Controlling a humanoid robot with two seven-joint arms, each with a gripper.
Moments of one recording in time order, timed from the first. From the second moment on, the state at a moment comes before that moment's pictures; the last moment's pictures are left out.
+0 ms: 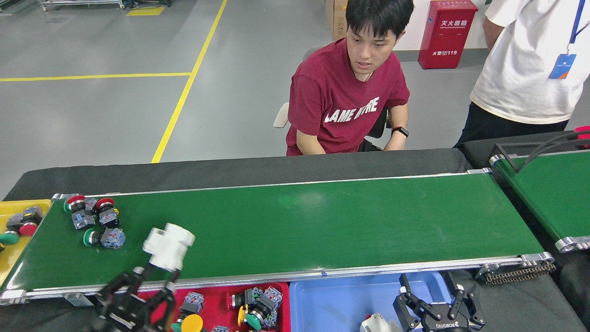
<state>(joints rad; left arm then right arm) 0.21 0.25 -0.10 -1.76 -1.47 -0.45 0.05 0.25 0.08 -0.05 -1.74 1.42 -0.11 0.00</state>
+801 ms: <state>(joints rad) 0.10 0.04 -0.54 -1.76 -1.74 -0.43 -0.07 0.25 0.08 -0.05 -1.74 1.42 -0.11 0.00</state>
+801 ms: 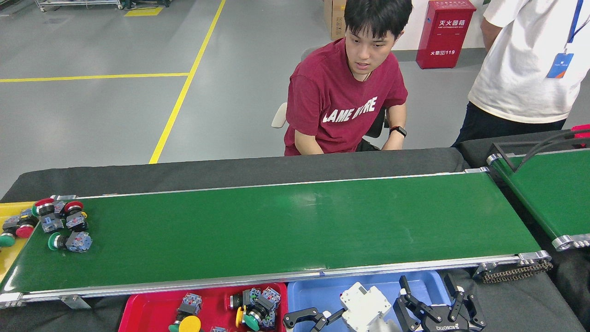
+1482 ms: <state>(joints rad) 0.30 0.03 0.44 -1.72 -1.56 -0.40 0.03 0.26 0.08 -0.05 -1.74 1.42 -0.11 0.00</state>
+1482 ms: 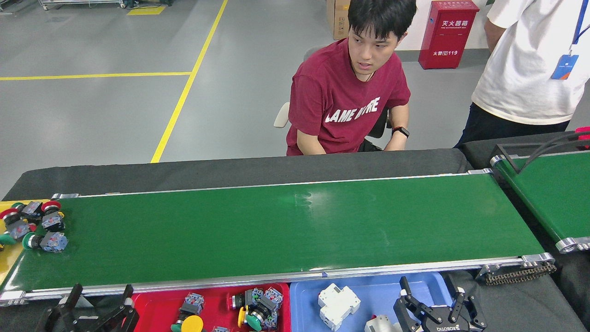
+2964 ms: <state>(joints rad) 0.30 0.02 0.45 -1.72 -1.56 -0.40 0.04 0.22 -0.06 -0.07 -1.75 1.28 -0.14 0.02</state>
